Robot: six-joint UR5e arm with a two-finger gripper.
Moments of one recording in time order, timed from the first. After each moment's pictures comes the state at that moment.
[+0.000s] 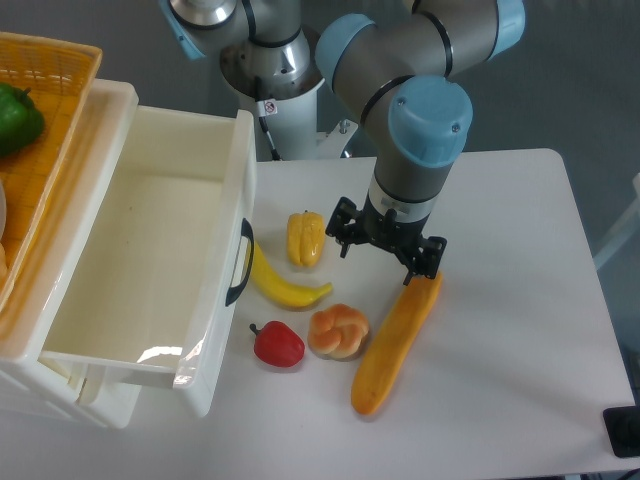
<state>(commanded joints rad) 2.55 -1.88 -1.44 -1.39 1.48 0.96</state>
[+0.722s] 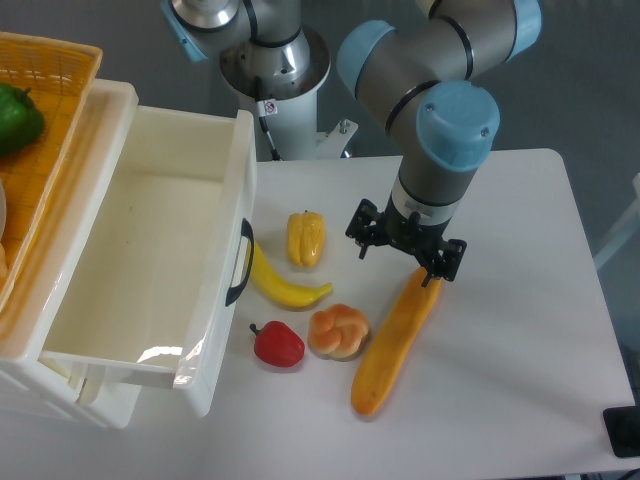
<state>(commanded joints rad) 2.58 -1.94 -1.43 -1.36 1.47 0.99</state>
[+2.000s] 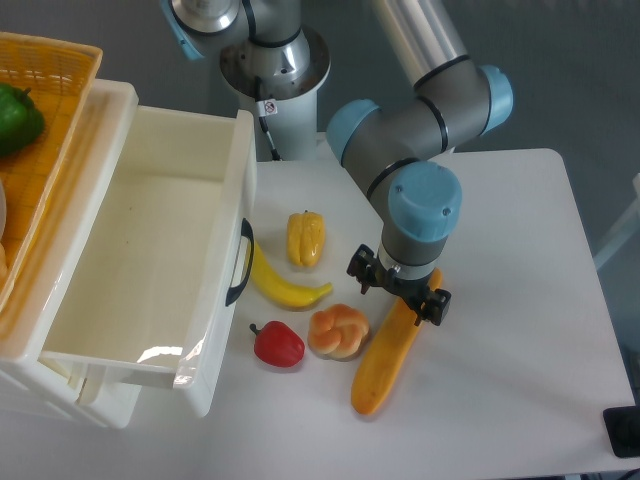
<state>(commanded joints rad) 2.54 -2.06 -1.54 -1.10 1.58 1.14</state>
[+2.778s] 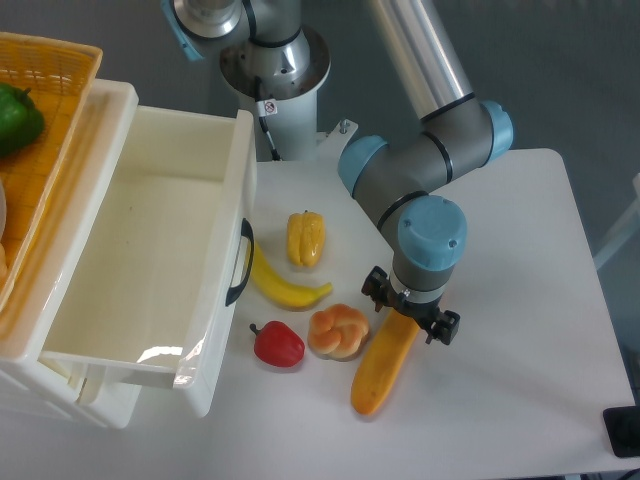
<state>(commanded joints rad) 2.57 -2.12 -1.57 -1.04 1.63 1.20</state>
